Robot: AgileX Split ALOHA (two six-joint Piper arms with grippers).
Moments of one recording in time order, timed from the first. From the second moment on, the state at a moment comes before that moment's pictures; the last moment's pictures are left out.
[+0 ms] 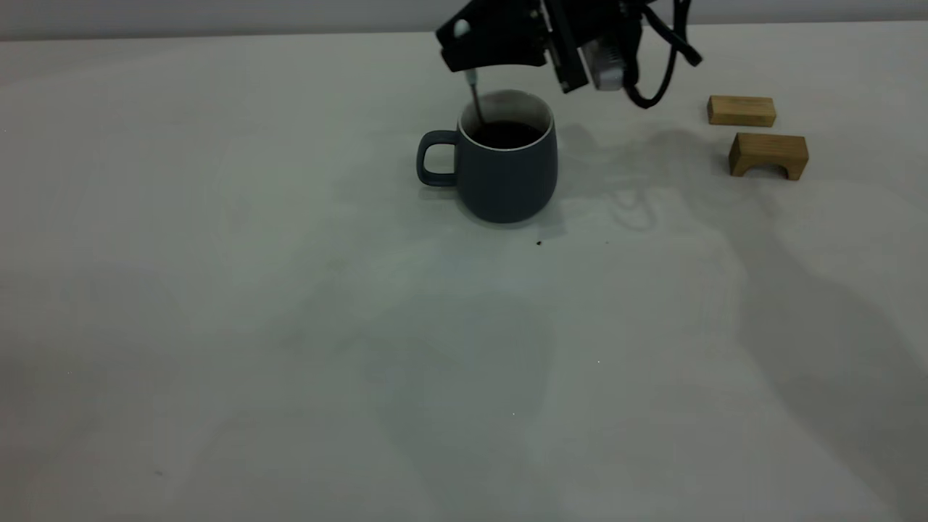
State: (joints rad) left arm 0.00 -0.02 -0.49 0.07 1.13 -0.08; right arm 0.21 2.64 -1.92 1.35 1.15 0.63
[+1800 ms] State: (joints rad) left arm 0.00 -0.02 -0.49 0.07 1.13 -0.08; right arm 0.26 2.64 -1.93 1.35 1.07 0.88
